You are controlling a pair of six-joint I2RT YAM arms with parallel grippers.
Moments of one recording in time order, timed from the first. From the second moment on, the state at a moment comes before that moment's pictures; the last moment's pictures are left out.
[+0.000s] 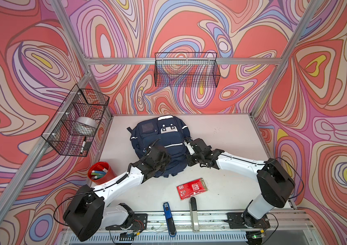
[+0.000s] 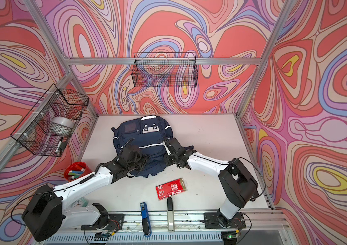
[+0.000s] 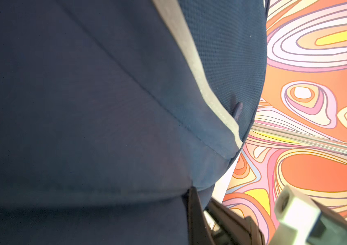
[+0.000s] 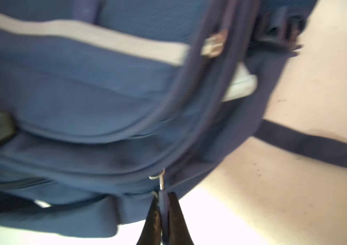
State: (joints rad) left arm -0.62 1.25 0.71 -0.15 -0.07 -1.53; right arm 0.69 1.65 1.03 -0.25 -0.03 0.25
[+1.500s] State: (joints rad) left arm -0.52 1.07 0.63 -0.25 0.02 -1.39; right arm 0.52 2.12 1.57 -0.33 -0.15 0.10
